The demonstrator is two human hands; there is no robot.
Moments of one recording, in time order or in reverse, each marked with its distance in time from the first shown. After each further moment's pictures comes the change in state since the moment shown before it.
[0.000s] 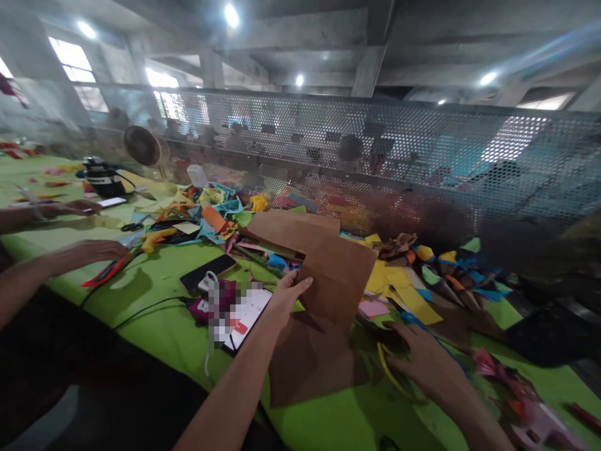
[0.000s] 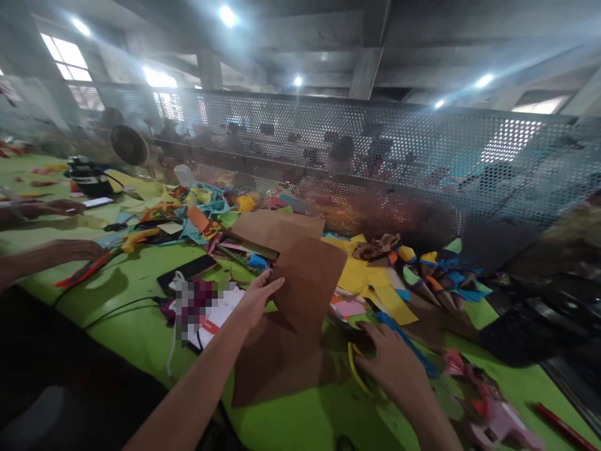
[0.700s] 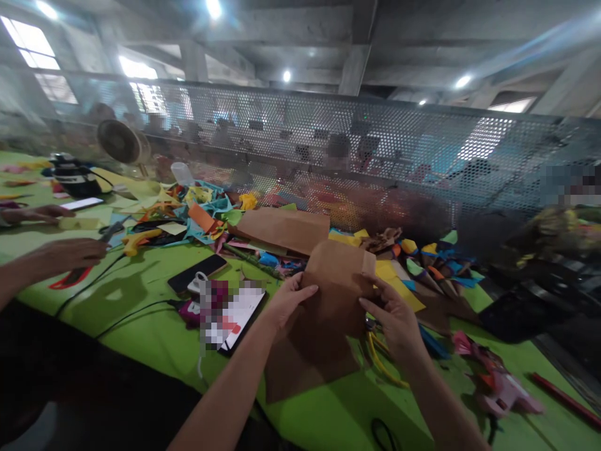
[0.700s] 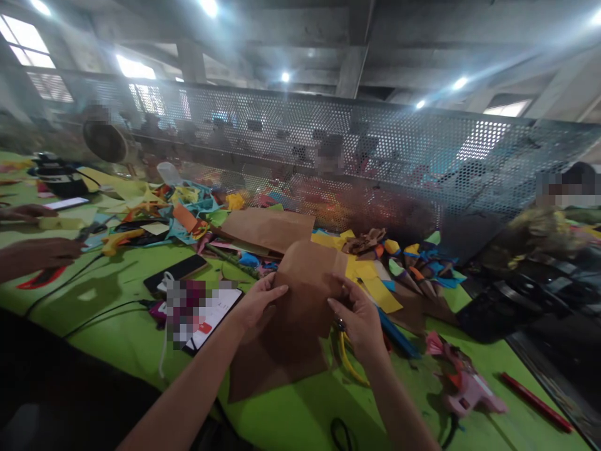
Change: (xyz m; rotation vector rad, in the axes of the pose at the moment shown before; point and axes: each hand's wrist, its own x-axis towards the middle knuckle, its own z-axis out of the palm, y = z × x) left_hand -0.009 -0.005 0.011 -0.016 -0.205 -0.123; right_hand 0.031 -0.080 -0.010 1.275 0.253 0.094
